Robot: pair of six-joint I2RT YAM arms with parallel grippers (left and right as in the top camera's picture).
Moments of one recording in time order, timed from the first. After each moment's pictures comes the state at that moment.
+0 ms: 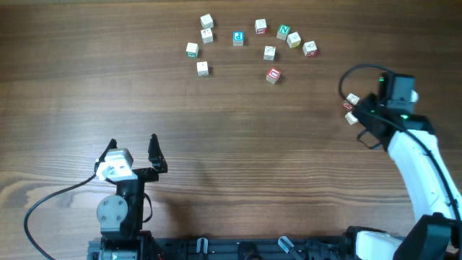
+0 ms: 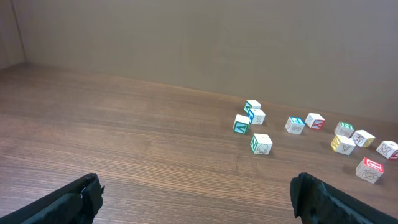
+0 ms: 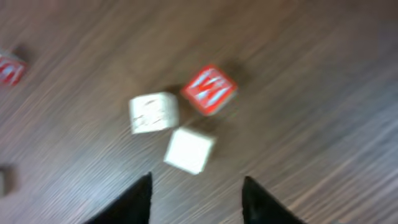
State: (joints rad) left arm 0.00 0.01 0.01 -0.07 -0.05 -0.17; right arm -0.16 1.41 0.88 -0.52 0.12 0.63
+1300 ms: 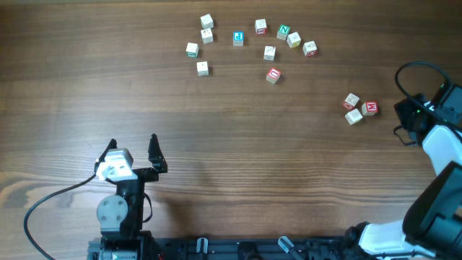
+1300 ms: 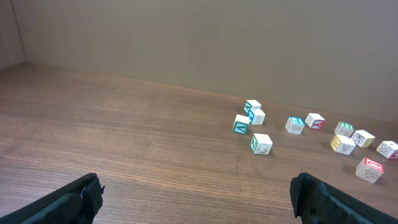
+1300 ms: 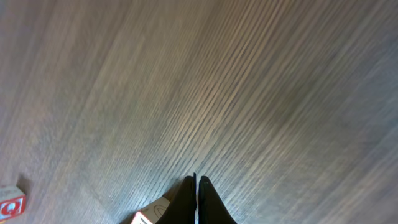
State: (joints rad) left arm 0.00 0.01 0.01 -0.07 -0.05 -0.17; right arm -0.52 1.66 0.88 -0.17 -0.14 0.63
